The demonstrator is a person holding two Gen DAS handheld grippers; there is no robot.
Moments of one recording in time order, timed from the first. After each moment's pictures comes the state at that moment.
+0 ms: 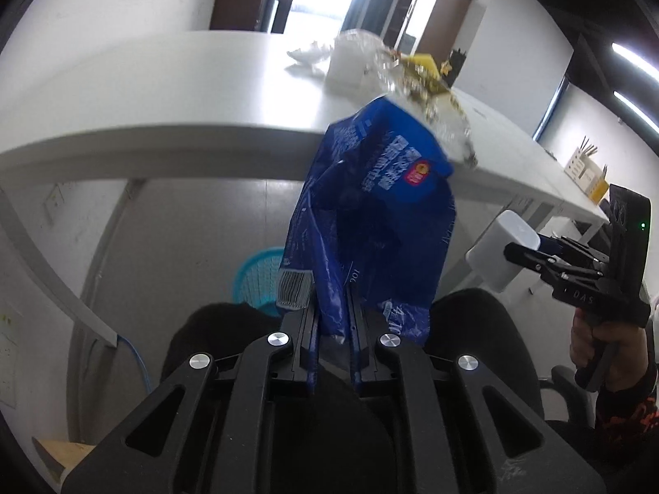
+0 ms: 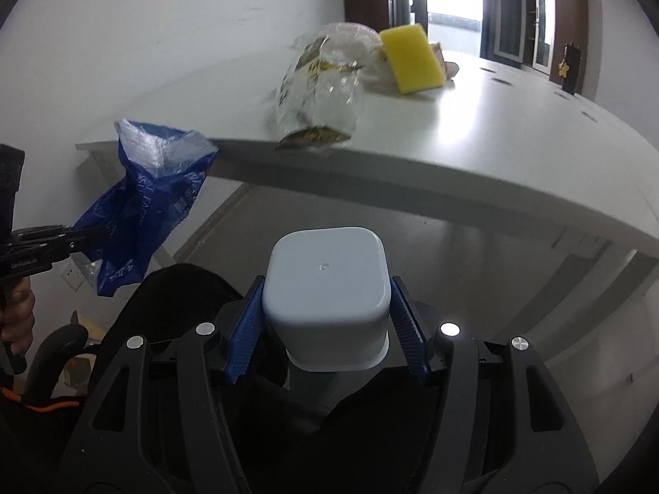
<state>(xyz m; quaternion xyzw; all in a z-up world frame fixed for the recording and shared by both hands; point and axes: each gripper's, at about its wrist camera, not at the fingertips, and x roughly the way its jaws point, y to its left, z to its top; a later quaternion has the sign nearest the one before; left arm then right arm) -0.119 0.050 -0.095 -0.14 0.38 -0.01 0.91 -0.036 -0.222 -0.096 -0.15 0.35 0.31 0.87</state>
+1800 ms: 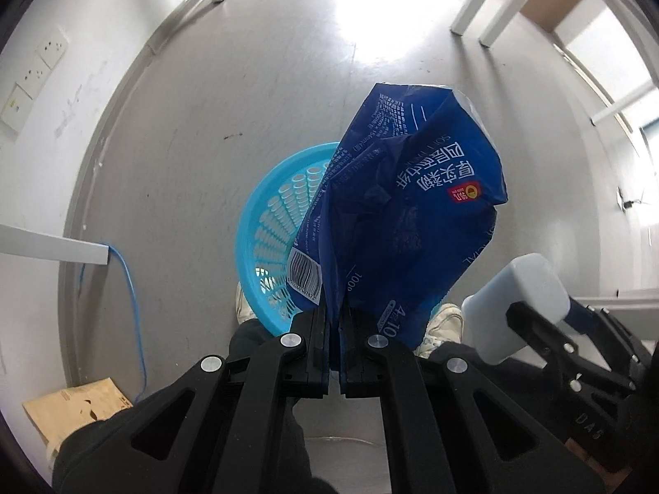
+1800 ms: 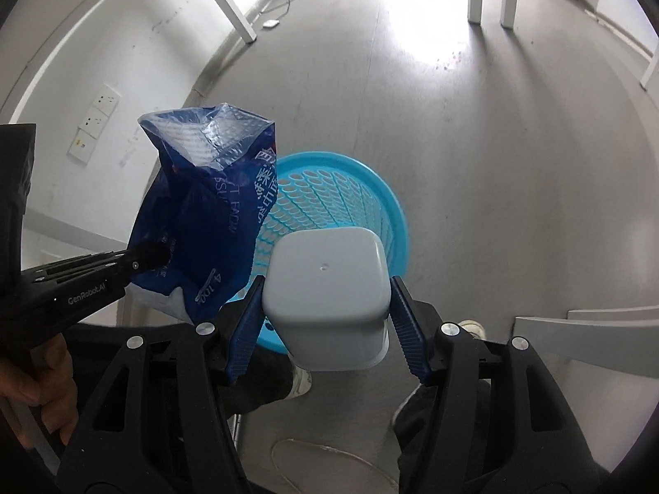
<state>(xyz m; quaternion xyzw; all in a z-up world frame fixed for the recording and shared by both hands) 0.160 0.080 -0.343 -0.18 0.62 0.13 0.75 0.196 -0.136 -0.360 -0.07 0.59 0.24 0.77</state>
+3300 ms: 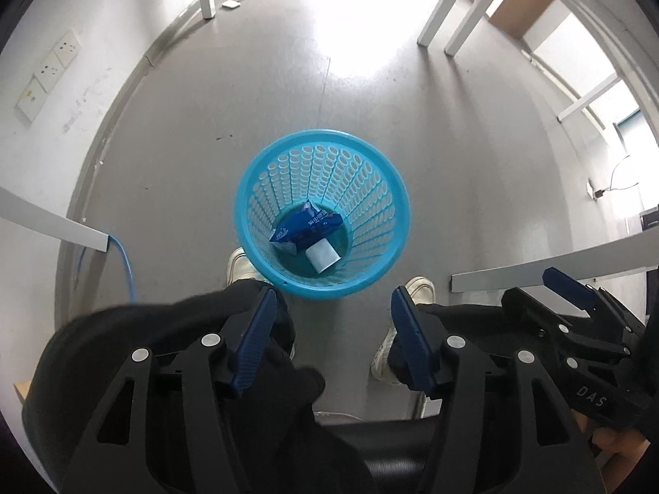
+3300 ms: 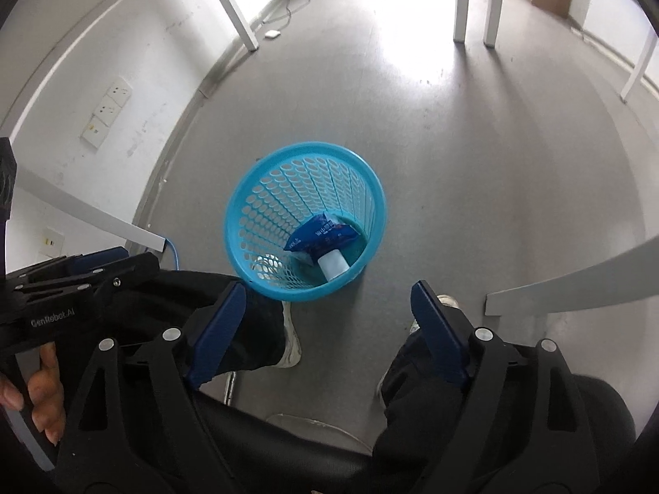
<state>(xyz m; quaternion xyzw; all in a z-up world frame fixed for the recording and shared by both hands) 0.066 0.039 -0.273 -0.19 0.58 0.10 0.79 0.117 -0.175 -0.292 -0.11 0.55 0.23 0.80</state>
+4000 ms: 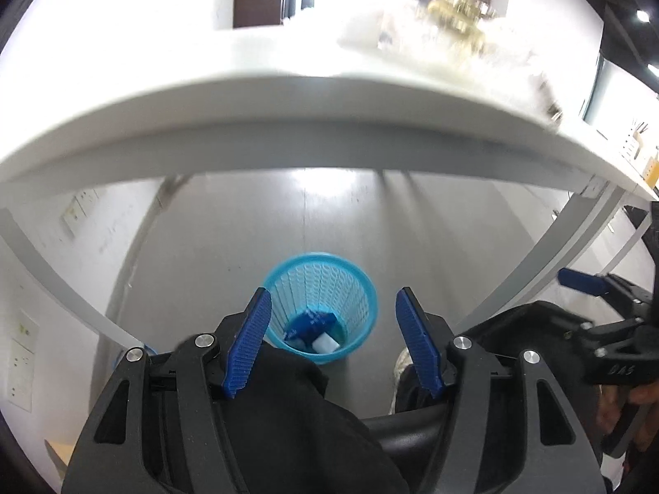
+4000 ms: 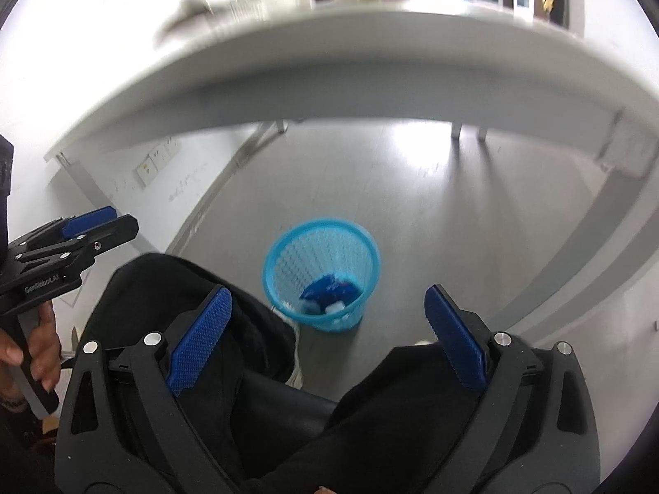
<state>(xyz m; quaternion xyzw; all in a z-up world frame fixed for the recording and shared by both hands) -0.051 -0.010 -0.129 -0.08 0.38 0.08 0.92 -0.001 -0.219 -0.146 -0.11 0.40 0.27 0.87</state>
